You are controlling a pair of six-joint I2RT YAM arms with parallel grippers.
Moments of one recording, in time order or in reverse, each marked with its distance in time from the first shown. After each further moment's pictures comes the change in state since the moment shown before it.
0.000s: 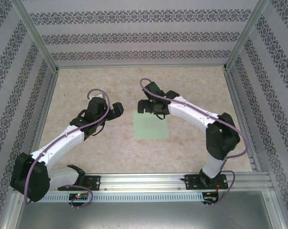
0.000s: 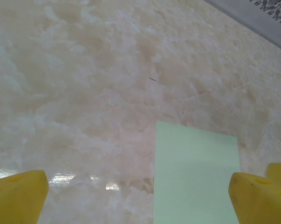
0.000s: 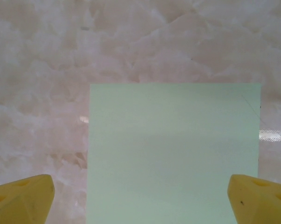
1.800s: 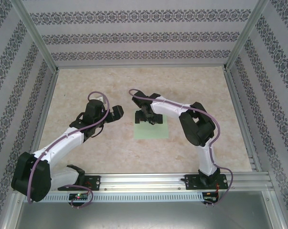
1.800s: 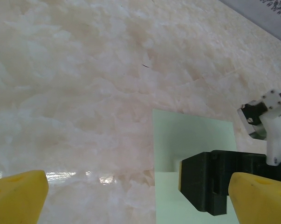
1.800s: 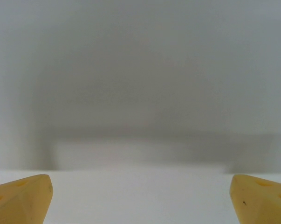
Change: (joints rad) left arm 0.047 0.007 -0.079 0.105 0.134 0.059; right arm 0.032 0.321 0.128 -0.125 -0.009 0.094
